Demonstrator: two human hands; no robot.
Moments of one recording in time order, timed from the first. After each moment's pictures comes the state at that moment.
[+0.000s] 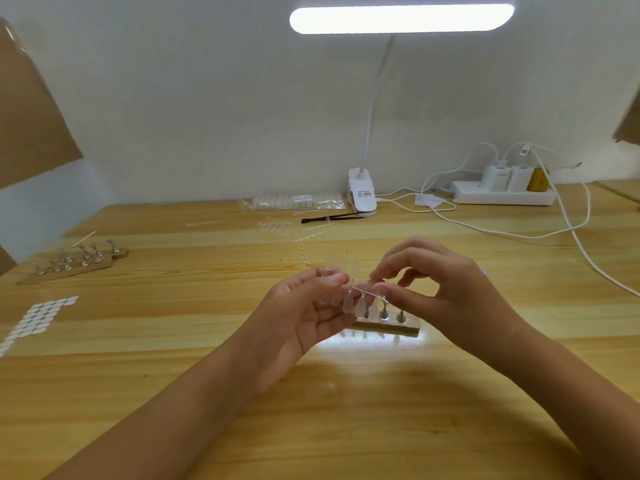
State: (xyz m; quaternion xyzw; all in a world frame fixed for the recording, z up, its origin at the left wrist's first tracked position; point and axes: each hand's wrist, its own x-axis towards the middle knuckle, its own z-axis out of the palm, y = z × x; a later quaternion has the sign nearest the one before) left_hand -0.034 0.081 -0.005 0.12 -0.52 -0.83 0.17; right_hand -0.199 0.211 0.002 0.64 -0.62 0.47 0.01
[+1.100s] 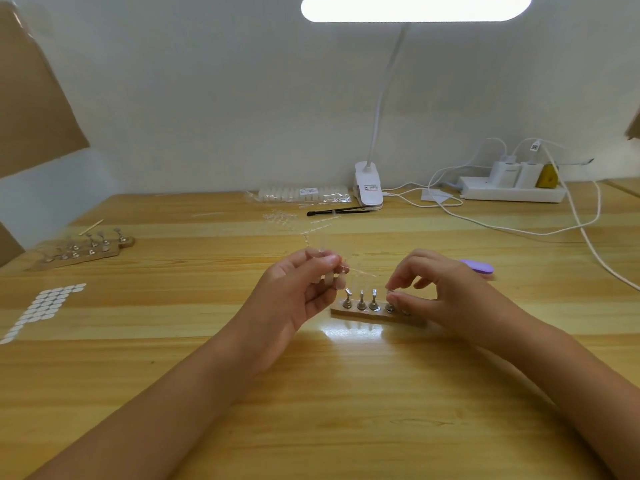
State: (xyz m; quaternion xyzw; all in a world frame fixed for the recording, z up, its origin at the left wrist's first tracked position) left_hand -0.034 0.066 -0.011 0.15 -0.56 -0.78 0.24; right_hand -0.224 0.208 -0.019 0.61 -0.71 0.34 -0.05
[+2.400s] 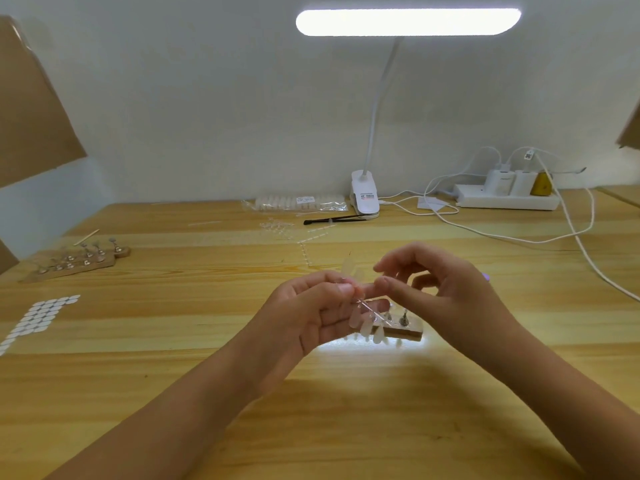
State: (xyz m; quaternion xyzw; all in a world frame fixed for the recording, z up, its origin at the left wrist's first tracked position) left_hand -0.029 0.084 -0.001 0.08 -0.58 -0.79 0.15; right_hand -0.187 0.210 0.005 0.55 -0.65 0.52 -0.08
